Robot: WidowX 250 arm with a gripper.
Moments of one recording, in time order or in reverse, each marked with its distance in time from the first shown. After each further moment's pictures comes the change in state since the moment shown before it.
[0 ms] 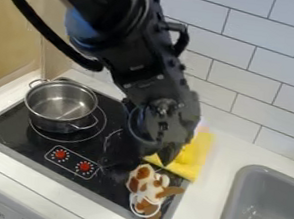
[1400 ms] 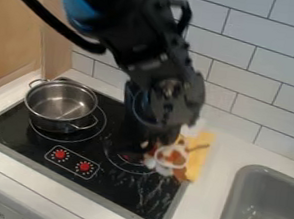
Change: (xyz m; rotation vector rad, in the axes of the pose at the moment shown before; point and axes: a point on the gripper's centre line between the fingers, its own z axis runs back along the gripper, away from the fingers) arm 0.007 -0.013 0.007 -0.032 -0.035 -0.016
